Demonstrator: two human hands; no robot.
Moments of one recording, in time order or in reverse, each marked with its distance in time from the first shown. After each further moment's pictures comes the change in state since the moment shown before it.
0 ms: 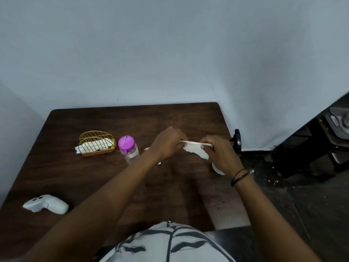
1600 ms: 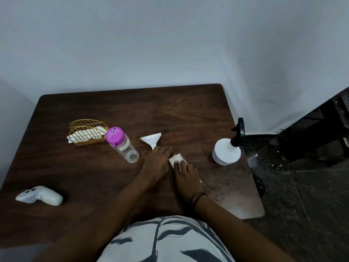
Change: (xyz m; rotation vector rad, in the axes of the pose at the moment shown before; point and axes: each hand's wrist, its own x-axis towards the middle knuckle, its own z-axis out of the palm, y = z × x) left_hand -0.073 -0.038 0.106 0.169 -0.016 -0.179; right_hand -0.075 0.011 0.162 -0.644 -0.323 -0.003
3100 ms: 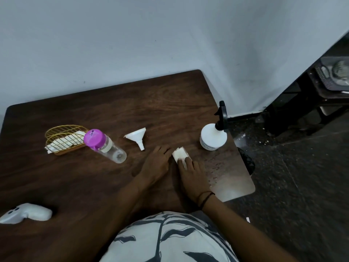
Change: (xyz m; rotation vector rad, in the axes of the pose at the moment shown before) left_hand 0.004 0.024 0.021 -0.060 -0.050 0.196; right_hand -0.041 0.024 0.010 0.108 0.086 0.183
